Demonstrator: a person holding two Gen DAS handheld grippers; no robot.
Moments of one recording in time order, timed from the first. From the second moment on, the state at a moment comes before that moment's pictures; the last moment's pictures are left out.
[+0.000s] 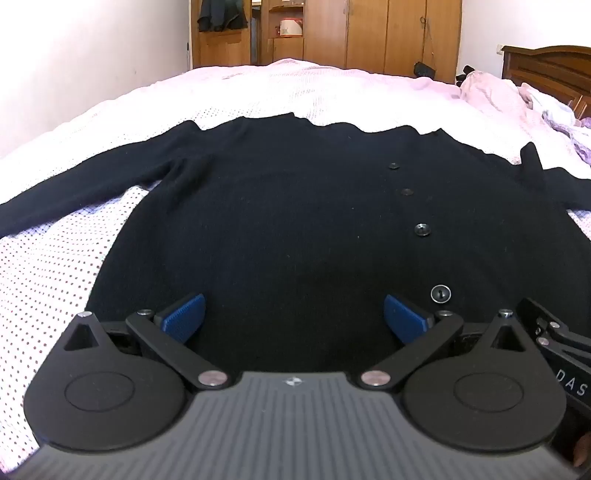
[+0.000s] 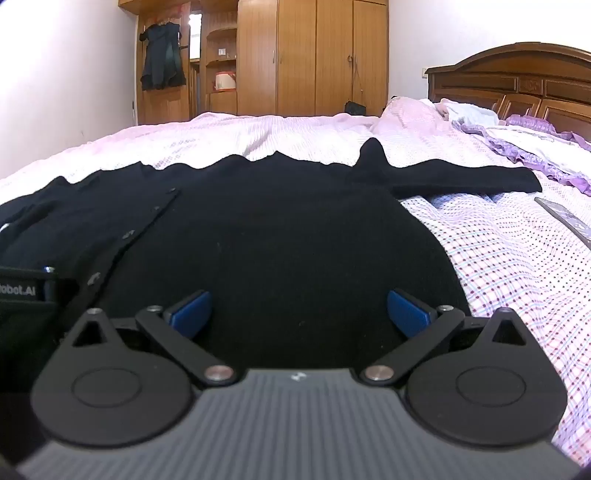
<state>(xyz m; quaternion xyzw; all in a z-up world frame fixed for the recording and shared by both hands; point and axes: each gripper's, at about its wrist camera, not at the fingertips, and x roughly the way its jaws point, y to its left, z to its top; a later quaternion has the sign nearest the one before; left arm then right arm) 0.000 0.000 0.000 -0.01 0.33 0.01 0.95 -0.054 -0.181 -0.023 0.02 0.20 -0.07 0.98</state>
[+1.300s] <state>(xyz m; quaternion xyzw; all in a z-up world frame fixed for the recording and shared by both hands) 0.002 0.002 -0.002 0.01 0.32 0.01 0.95 -0.051 -0.176 -0.025 0.01 0.21 -0.07 0.98</state>
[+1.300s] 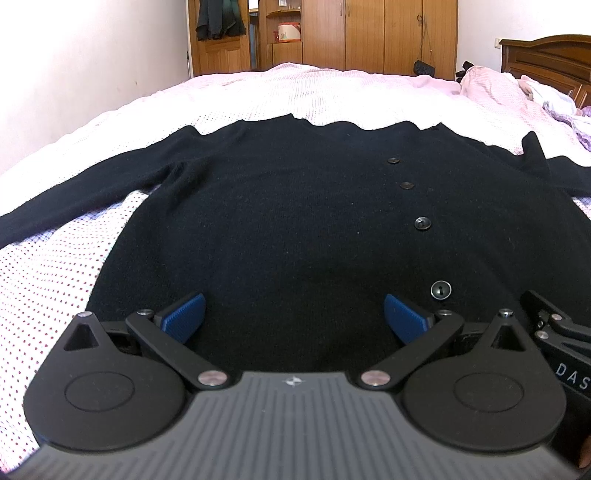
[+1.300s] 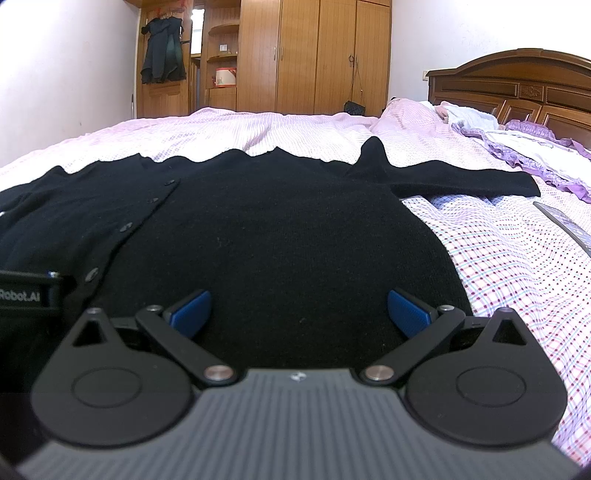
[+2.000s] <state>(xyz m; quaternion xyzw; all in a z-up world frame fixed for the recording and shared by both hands) 0.002 0.001 -0.002 0.02 0.32 0.01 0.95 -0.051 -0.176 -0.025 0.01 0.21 -0.07 0.98</state>
